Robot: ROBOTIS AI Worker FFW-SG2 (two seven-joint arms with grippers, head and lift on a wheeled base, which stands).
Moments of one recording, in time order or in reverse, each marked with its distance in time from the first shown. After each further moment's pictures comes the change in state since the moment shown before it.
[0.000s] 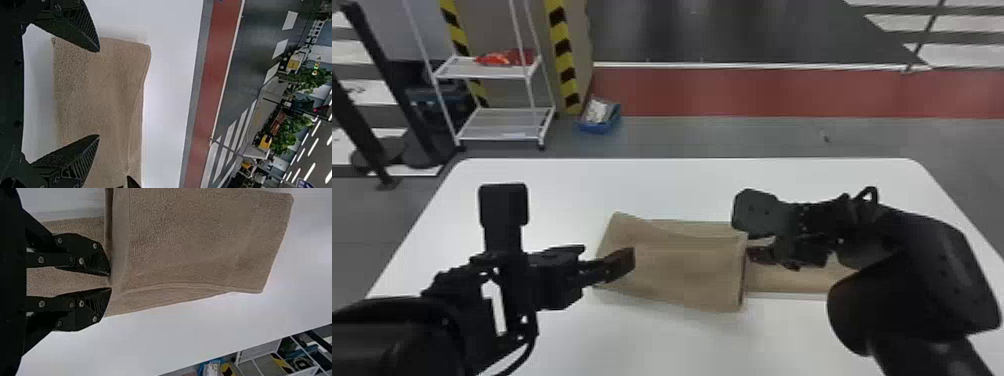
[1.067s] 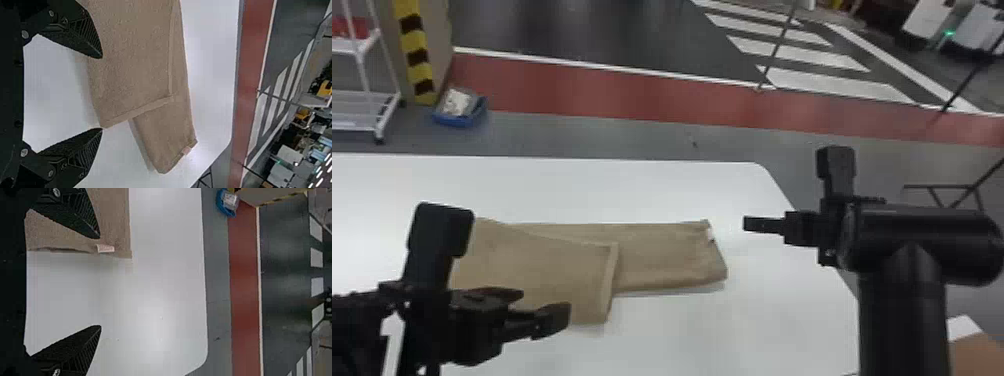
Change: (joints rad) left arm -0.063 0.000 -0.268 0.061 -0.244 0.137 -0.230; right arm -0.030 0.039 -0.642 -0.162 -0.804 0.908 -0.683
